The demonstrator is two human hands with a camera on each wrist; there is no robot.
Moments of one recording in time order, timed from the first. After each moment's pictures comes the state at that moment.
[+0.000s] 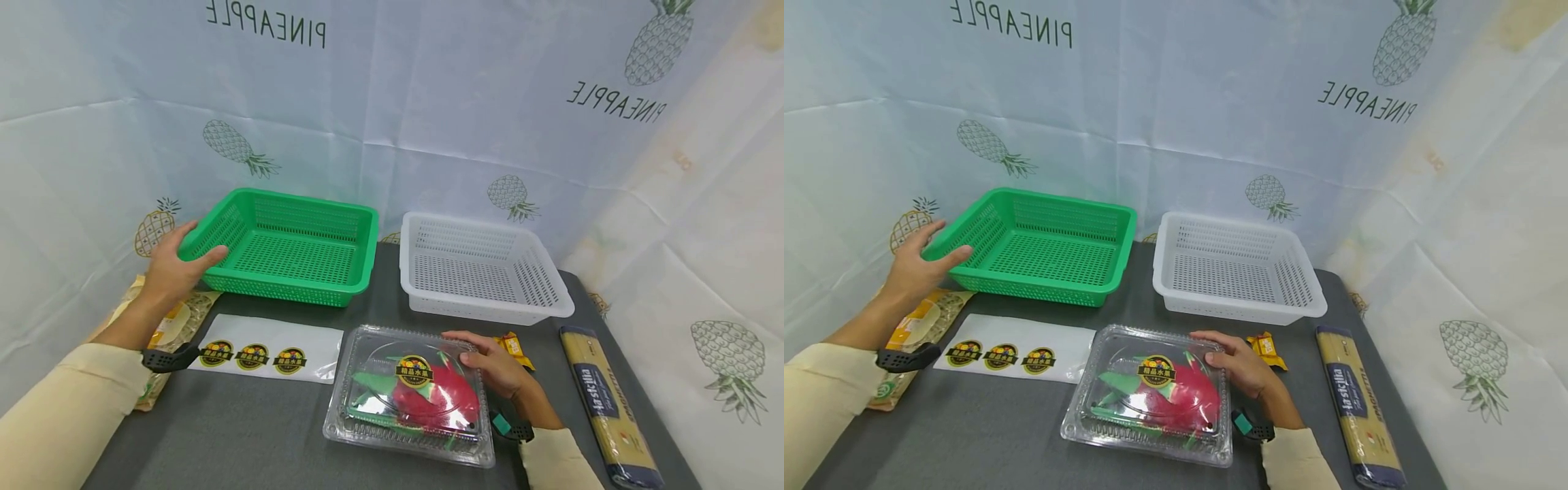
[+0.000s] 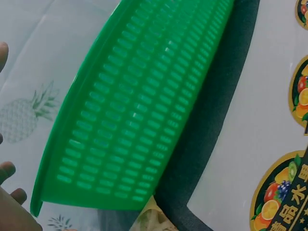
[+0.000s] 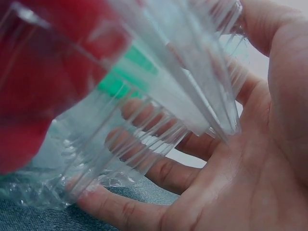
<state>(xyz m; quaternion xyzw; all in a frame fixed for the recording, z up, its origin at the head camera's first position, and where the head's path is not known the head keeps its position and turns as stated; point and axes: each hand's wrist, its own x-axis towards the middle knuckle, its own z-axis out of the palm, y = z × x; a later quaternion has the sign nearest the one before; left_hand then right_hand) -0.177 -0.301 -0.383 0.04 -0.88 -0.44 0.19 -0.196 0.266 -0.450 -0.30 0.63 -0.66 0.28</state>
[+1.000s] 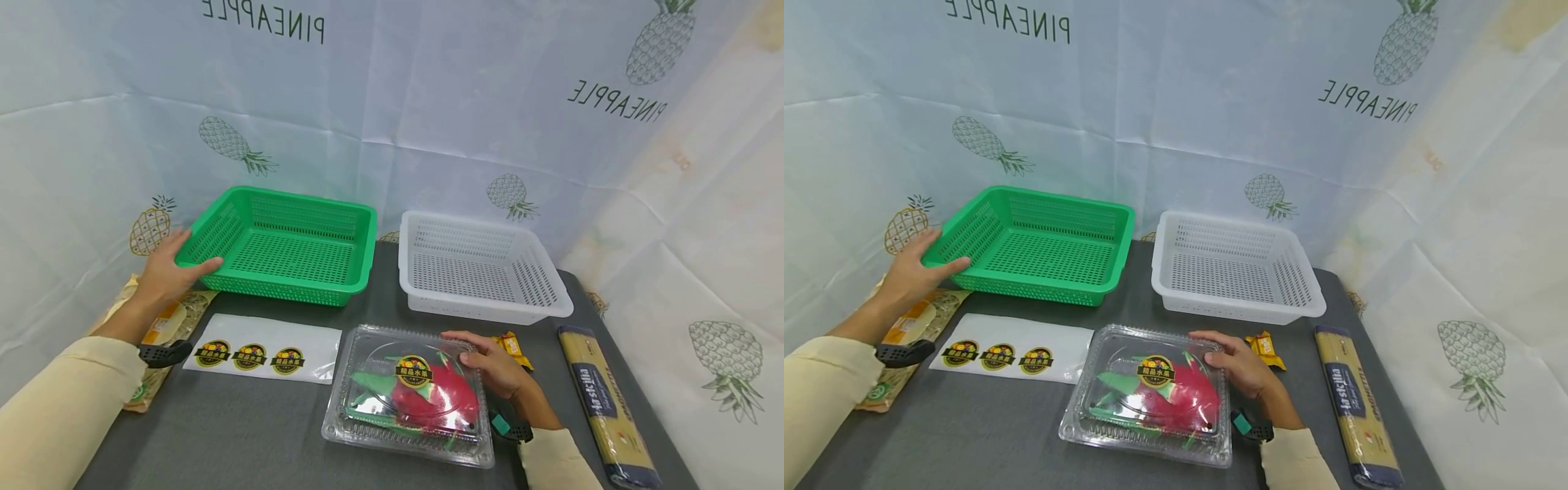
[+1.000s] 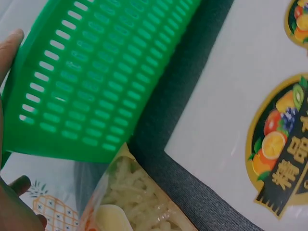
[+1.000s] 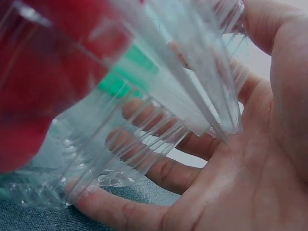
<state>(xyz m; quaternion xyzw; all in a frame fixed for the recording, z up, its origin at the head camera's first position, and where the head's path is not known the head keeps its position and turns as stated) -0.189 -0.326 -0.410 0.03 -0.91 -0.39 0.13 -0.198 0.266 -0.452 -0.30 0.62 -0.66 0.28</state>
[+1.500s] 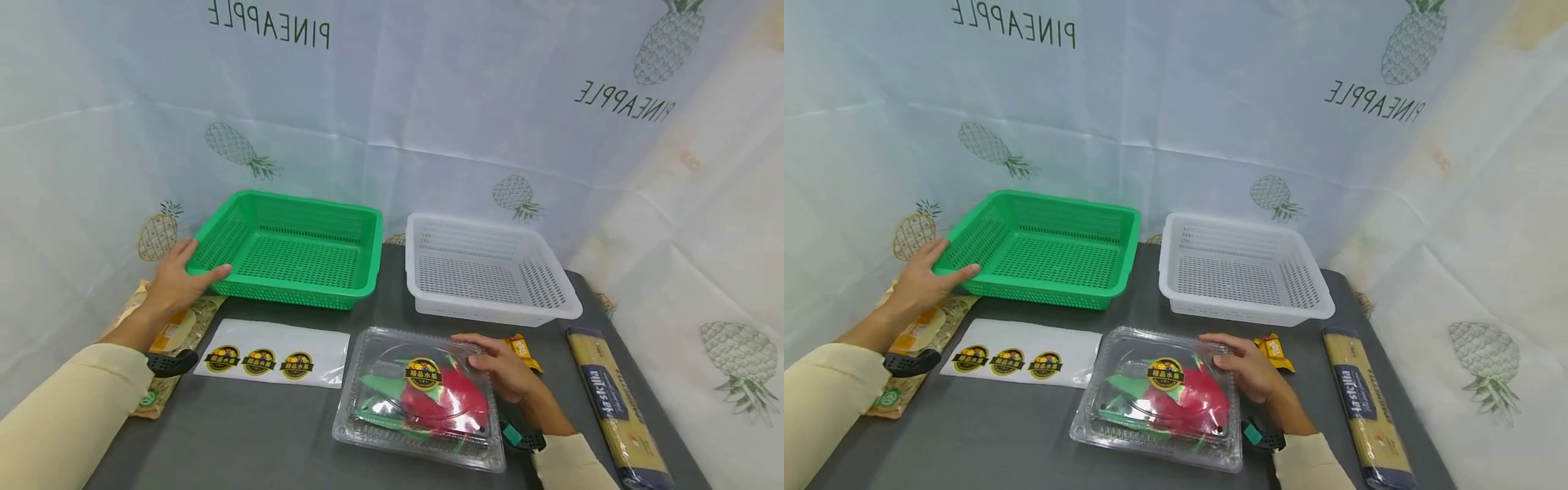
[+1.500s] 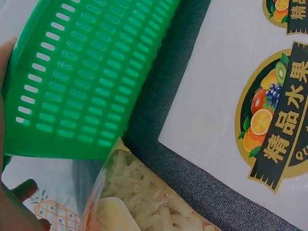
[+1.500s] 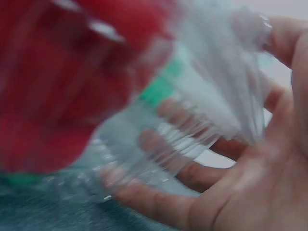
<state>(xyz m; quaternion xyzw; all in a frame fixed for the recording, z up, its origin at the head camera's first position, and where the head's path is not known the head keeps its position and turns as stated) -0.188 -0.329 -0.411 0.04 -0.92 -0.37 0.11 -0.193 0.261 -0.448 -0.30 0.61 -0.69 0.25</state>
